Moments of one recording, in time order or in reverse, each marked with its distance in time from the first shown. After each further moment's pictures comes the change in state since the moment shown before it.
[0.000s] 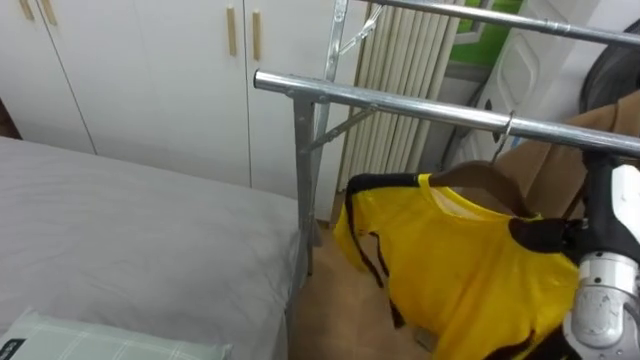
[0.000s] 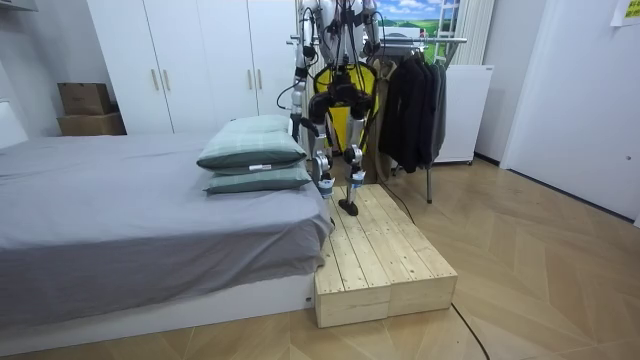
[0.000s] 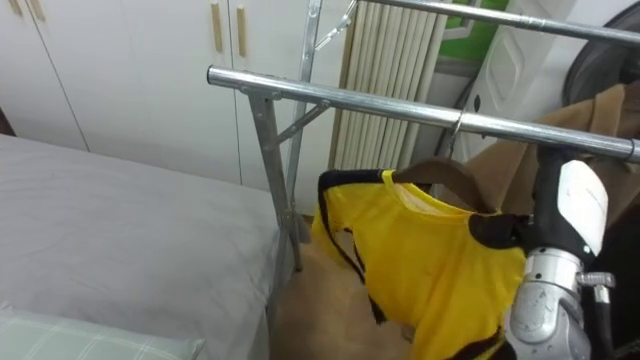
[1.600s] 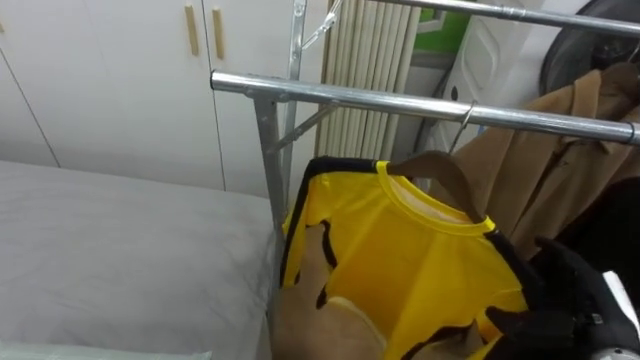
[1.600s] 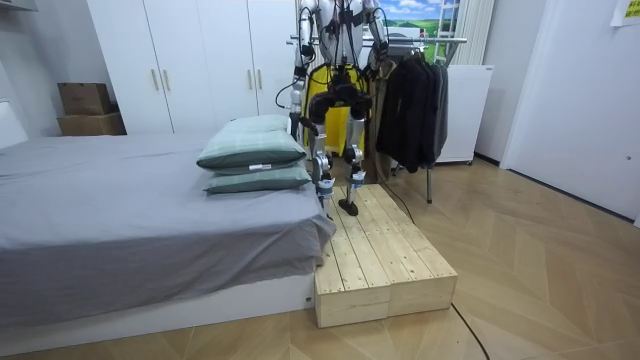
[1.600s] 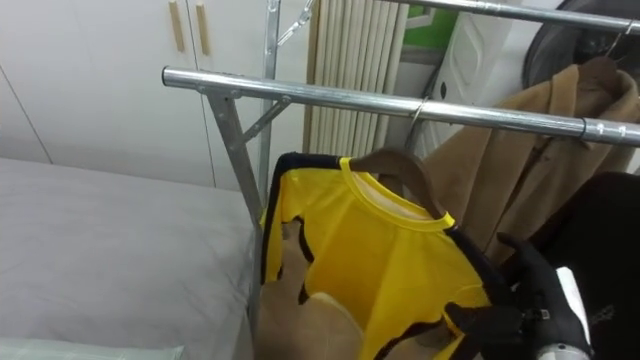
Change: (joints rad) left arm 0.037 -0.001 -0.005 0.000 -0.026 -0.003 0.000; right arm 0.321 0.021 -0.062 -0.047 0.435 -0.045 0.417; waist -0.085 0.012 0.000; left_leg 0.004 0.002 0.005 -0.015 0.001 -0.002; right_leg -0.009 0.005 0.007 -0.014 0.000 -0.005
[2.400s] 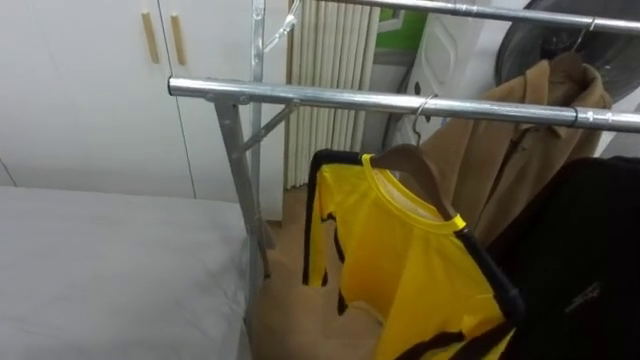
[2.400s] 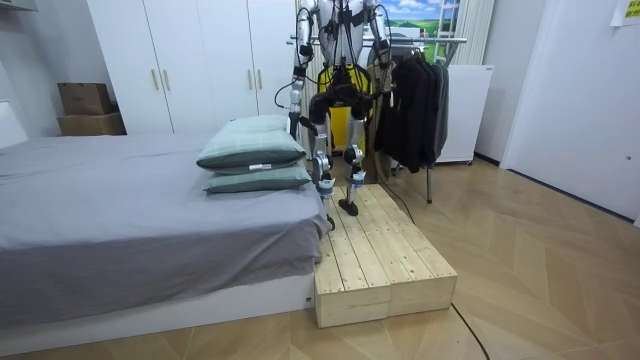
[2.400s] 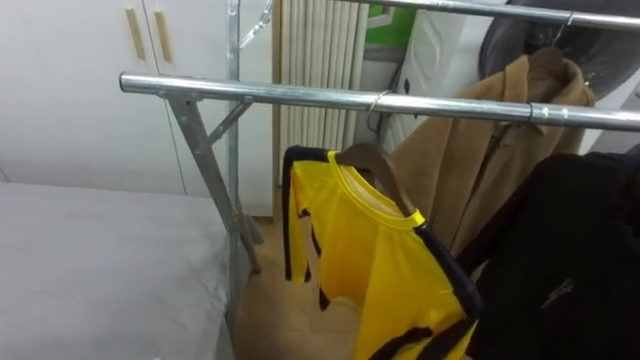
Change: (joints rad) left arm 0.016 -0.007 0.029 0.040 -0.042 0.001 0.000; right arm 0.212 0.133 0.021 0.391 0.247 -0.034 0.043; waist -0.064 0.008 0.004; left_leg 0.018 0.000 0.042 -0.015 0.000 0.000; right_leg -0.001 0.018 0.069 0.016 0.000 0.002
